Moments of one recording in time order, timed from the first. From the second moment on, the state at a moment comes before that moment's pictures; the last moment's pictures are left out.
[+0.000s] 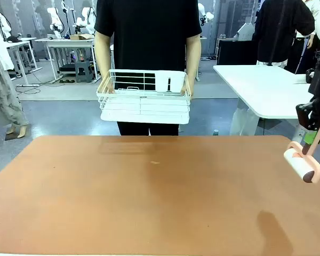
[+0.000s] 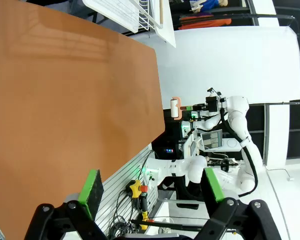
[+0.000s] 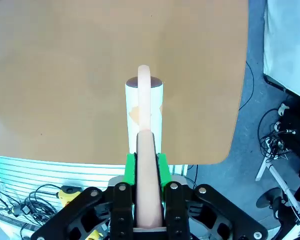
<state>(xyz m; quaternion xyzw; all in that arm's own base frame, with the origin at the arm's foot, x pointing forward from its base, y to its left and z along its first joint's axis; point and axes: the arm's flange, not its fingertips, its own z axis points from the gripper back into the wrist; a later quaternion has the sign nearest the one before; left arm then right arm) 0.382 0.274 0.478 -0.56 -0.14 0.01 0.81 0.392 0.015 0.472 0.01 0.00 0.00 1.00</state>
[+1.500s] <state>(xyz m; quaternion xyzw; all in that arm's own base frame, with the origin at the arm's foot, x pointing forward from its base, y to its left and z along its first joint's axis) 0.382 0.274 0.478 -0.56 -0.14 0.01 0.81 0.397 0.017 0.469 0.01 0.02 0.00 1.00</state>
